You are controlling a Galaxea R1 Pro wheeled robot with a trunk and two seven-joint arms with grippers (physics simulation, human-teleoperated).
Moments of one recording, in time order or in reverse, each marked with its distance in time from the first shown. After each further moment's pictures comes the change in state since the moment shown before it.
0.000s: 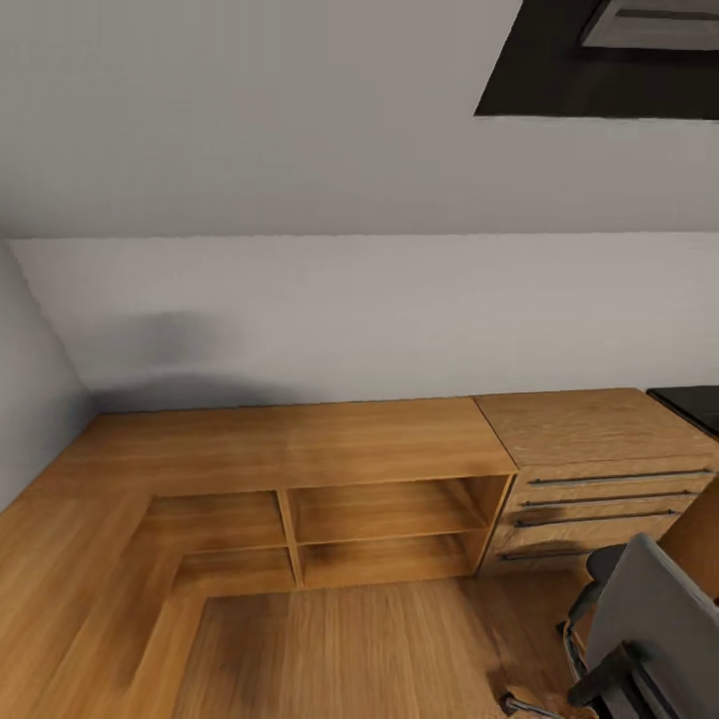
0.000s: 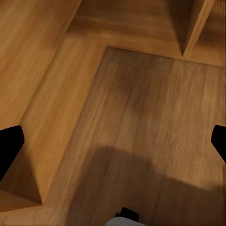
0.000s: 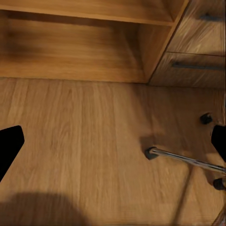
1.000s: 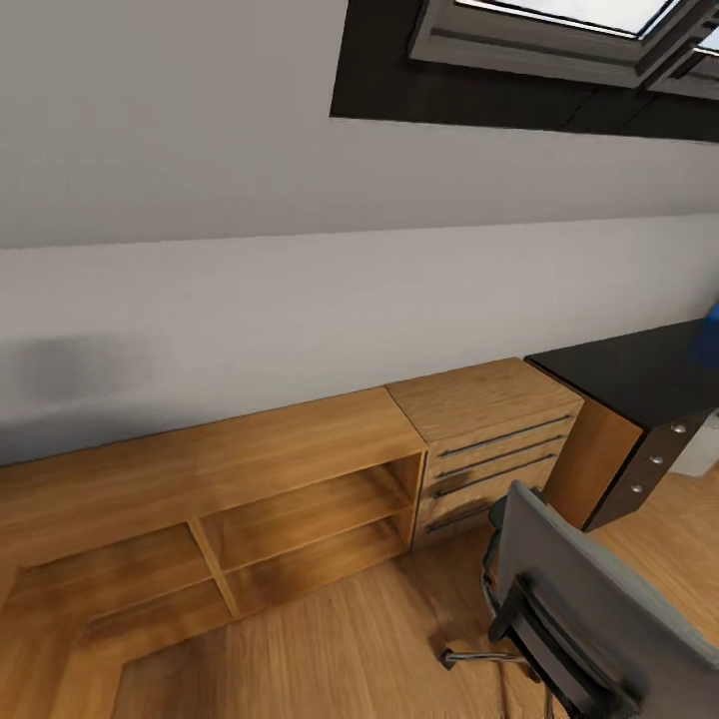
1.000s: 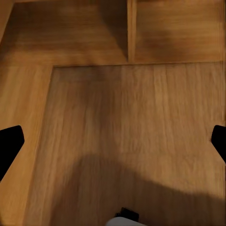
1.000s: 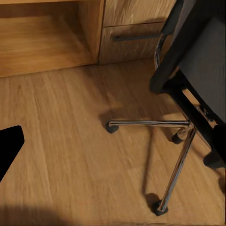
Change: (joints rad) left arm 0.000 0.000 0.000 0.001 0.000 0.000 0.000; right arm 0.000 0.000 0.000 0.000 0.000 0.000 0.000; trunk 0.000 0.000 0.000
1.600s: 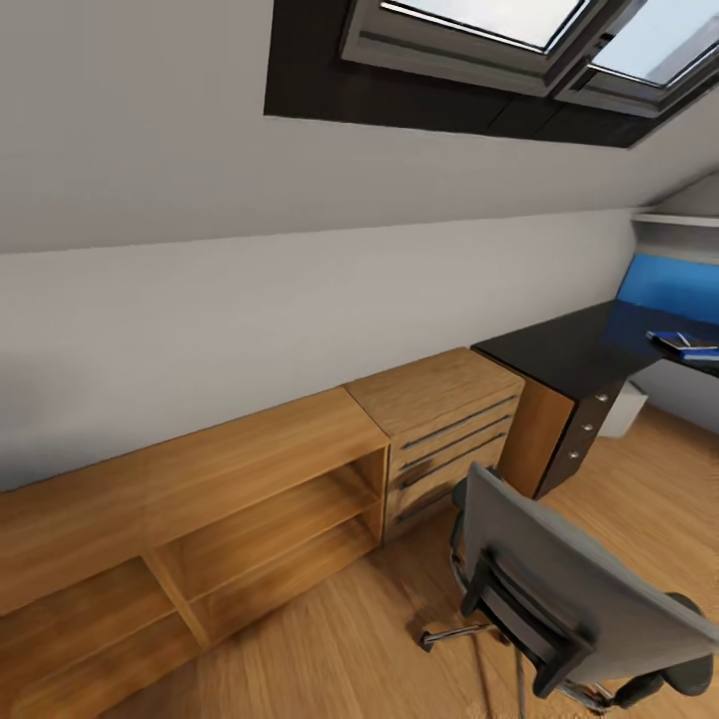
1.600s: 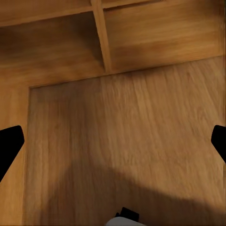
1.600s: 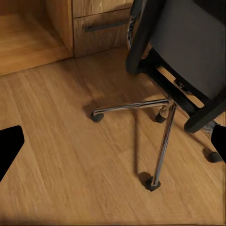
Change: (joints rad) left arm 0.000 0.000 0.000 0.000 0.000 0.000 0.000; right arm 0.000 0.000 0.000 0.000 0.000 0.000 0.000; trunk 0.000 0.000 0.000
